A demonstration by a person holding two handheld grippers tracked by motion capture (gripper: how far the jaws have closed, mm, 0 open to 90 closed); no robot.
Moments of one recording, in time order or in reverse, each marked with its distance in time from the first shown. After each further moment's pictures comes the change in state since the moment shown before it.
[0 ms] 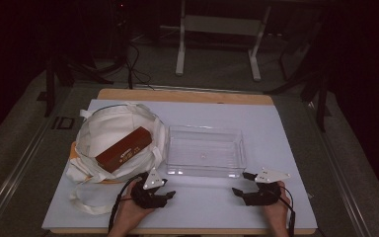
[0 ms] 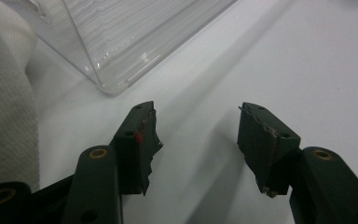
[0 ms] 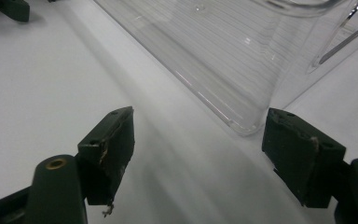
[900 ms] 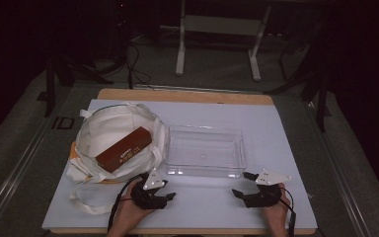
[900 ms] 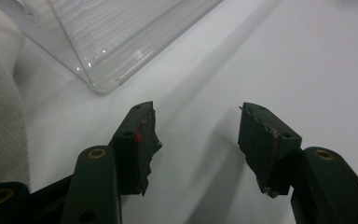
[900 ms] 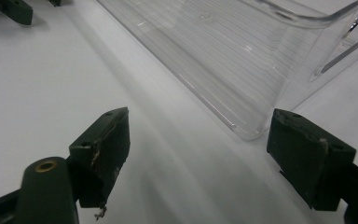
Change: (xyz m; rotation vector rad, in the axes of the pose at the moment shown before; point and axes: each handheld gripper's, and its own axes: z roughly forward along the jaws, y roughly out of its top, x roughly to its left) left arm -0.003 0.001 -0.003 0.018 -0.025 0.027; right arm 0.003 -0.001 -0.003 -0.030 0.003 -0.033
